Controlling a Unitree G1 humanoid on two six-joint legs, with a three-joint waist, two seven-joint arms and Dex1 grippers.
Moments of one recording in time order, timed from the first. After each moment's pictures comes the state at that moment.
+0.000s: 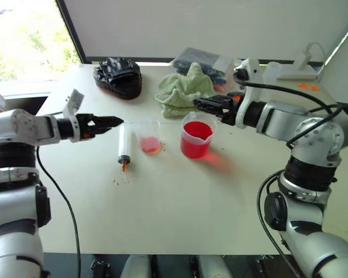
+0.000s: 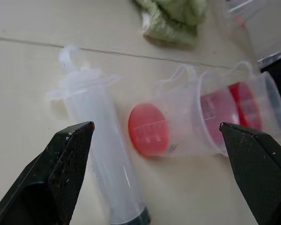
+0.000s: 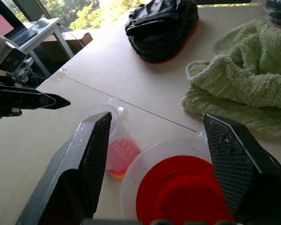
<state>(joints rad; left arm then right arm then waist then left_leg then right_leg) -0.93 0.82 0.17 0.50 -0.62 1.30 -0.93 -0.91 -0.35 -0.30 -0.23 0.71 1.42 0.28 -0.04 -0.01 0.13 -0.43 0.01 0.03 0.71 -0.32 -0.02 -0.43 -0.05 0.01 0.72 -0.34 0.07</state>
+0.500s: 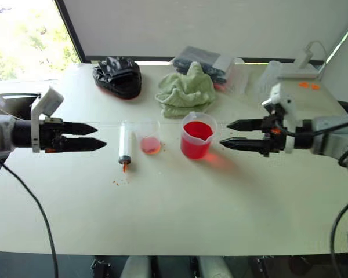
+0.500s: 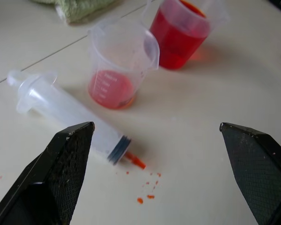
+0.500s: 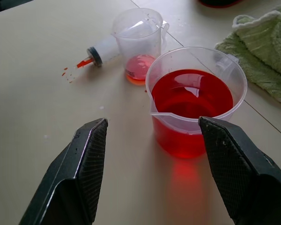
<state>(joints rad) -0.52 1.16 0.14 -0.01 -0.63 0.95 -1.33 -0.60 -0.99 -0.11 -0.36 0.73 1.03 1.01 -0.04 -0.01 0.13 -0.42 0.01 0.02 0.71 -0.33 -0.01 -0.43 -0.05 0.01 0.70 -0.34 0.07</state>
